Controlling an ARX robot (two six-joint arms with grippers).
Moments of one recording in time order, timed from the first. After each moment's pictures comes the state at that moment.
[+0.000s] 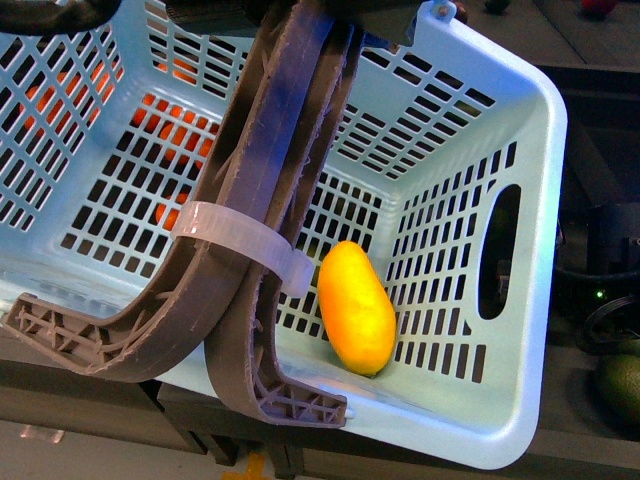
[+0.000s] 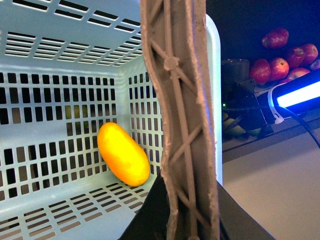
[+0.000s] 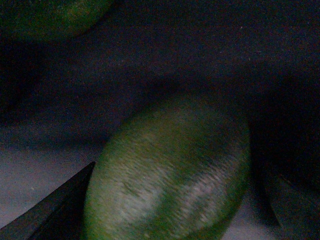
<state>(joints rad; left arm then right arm) -0.68 1.41 1.01 -0.20 -0.05 -0.32 -0.06 2.78 1.32 0.60 -0.01 0.06</state>
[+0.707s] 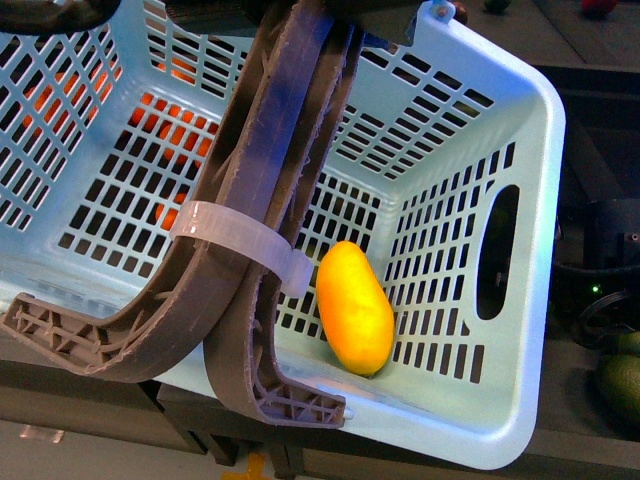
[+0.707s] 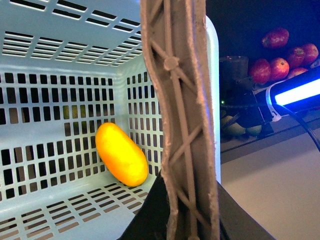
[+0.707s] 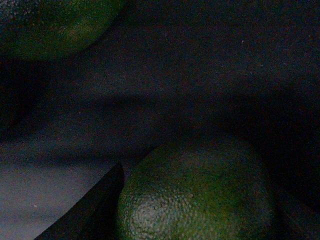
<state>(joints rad) -0.68 1.41 1.01 -0.20 -0.05 -0.32 -0.06 2.79 1.35 0.59 -0.01 0.08</state>
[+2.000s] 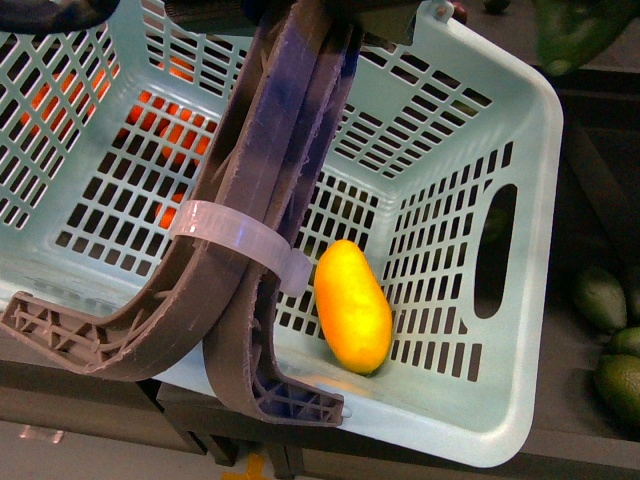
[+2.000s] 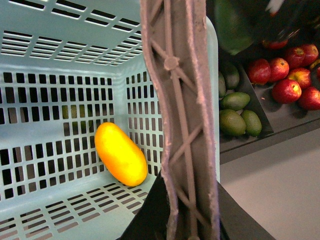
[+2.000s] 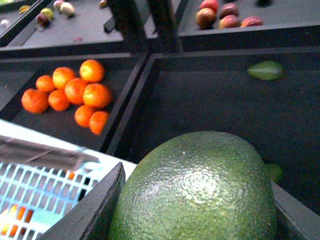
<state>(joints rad) -0.68 1.41 1.01 -0.20 -0.05 -0.32 0.23 1.62 0.84 0.43 -0.08 0.25</state>
